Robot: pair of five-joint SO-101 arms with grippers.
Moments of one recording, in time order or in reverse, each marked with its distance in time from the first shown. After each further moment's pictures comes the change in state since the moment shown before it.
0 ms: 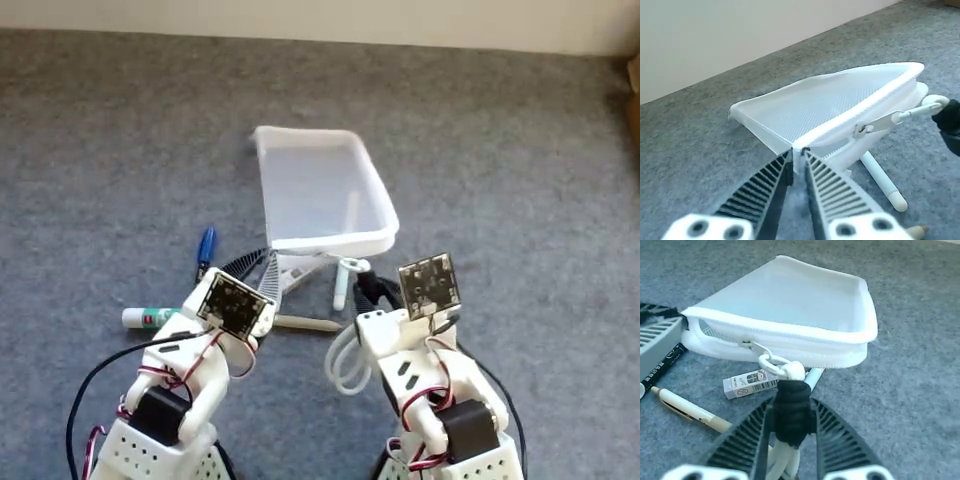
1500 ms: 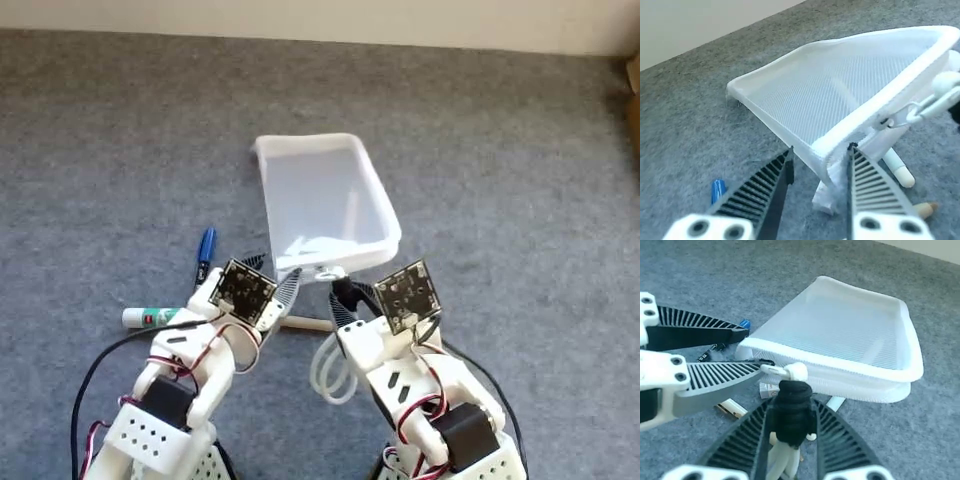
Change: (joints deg) left arm 0.0 15.4 0.4 -9.2 0.0; right arm -9.0 0.0 -2.5 0.1 1.4
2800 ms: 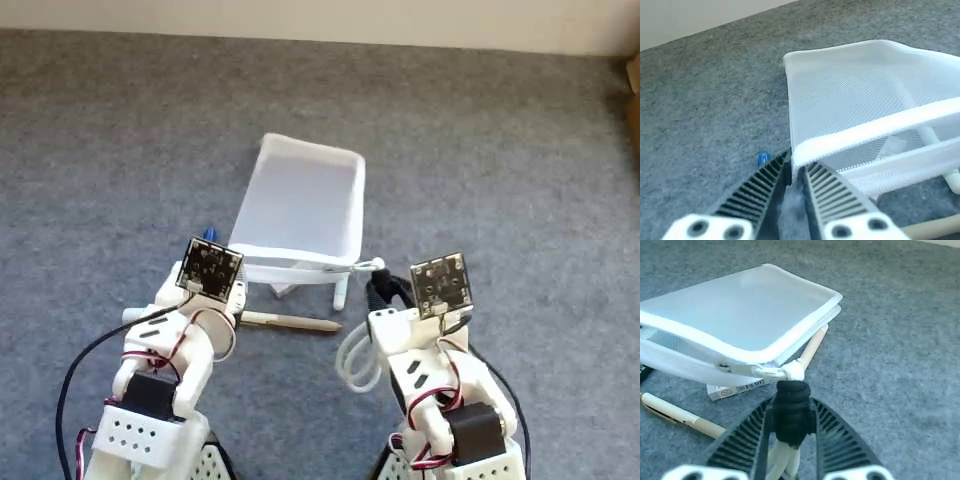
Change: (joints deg) left arm -12.2 0.8 -6.8 9.1 0.3; right arm 13.7 0.0 0.0 2.8 0.4
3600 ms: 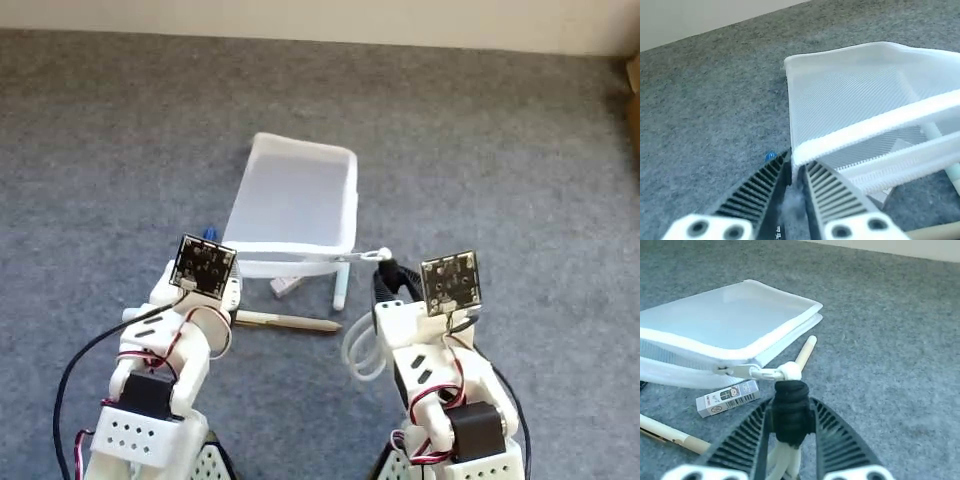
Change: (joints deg) left arm -1.8 0.0 -0.9 0.4 0.1; right arm 2.5 0.0 0.5 -3.8 0.0
